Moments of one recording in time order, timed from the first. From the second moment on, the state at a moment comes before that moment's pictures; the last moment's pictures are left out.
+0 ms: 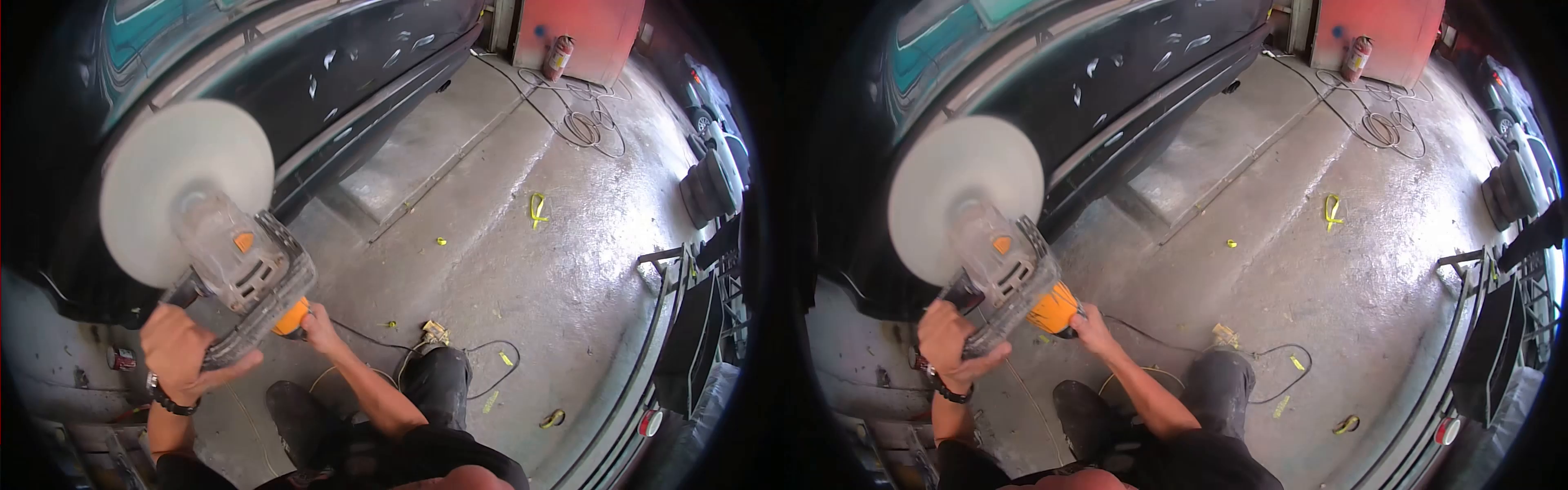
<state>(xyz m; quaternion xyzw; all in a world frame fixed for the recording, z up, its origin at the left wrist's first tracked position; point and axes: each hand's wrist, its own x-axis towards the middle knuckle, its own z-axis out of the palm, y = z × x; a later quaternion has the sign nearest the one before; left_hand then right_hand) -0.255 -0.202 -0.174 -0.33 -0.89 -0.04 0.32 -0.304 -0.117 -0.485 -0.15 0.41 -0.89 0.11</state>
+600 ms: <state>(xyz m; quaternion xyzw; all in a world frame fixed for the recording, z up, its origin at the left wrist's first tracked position) -0.052 -0.262 -0.022 0.30 -0.72 -0.59 -0.20 -0.125 0.004 -0.303 -0.18 0.68 -0.48 0.52</state>
